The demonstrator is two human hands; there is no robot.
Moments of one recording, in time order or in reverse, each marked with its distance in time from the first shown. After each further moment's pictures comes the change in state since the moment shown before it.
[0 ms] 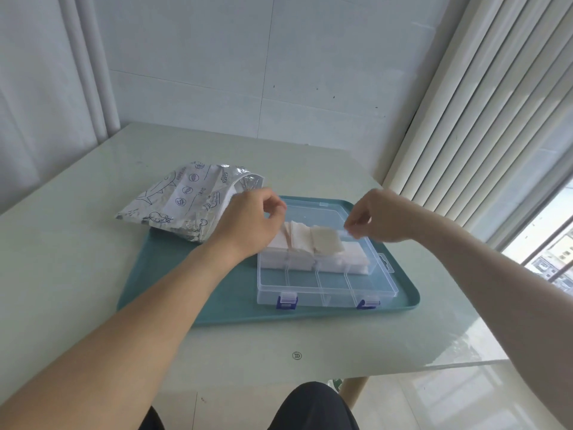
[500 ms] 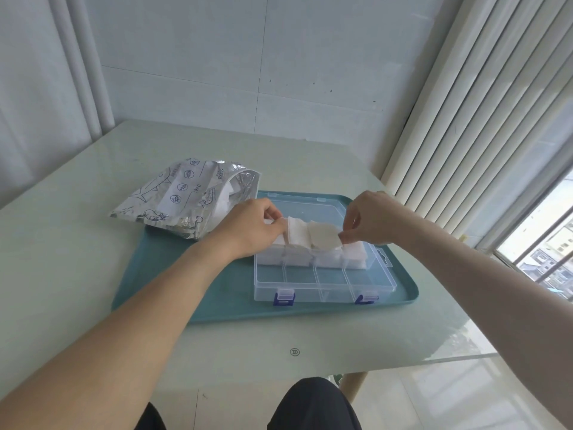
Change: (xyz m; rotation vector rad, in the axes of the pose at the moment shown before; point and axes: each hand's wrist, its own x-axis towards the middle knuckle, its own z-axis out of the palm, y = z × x) left_hand 0.000 -0.007 0.005 0.079 -0.263 -0.150; right_hand 0.002 -0.006 0.018 -0.051 0.038 0.112
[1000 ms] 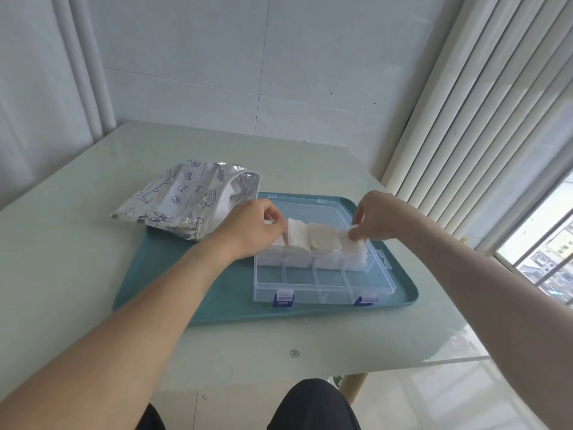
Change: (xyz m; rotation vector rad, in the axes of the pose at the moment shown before) left_hand 0.000 0.000 -0.001 -0.023 0.012 -0.001; right_hand 0.004 -0.003 -0.005 0.063 -0.035 0.213
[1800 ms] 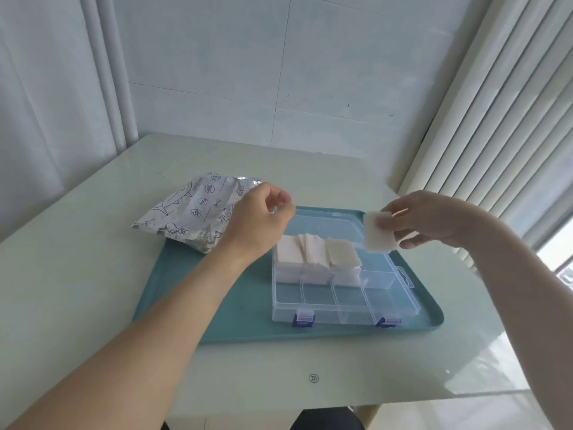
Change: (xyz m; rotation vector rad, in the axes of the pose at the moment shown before) left_hand 0.004 0.006 -0.015 -0.302 0.319 0.047; right_hand 0.007 0.033 -0.033 0.617 -0.217 -0.085
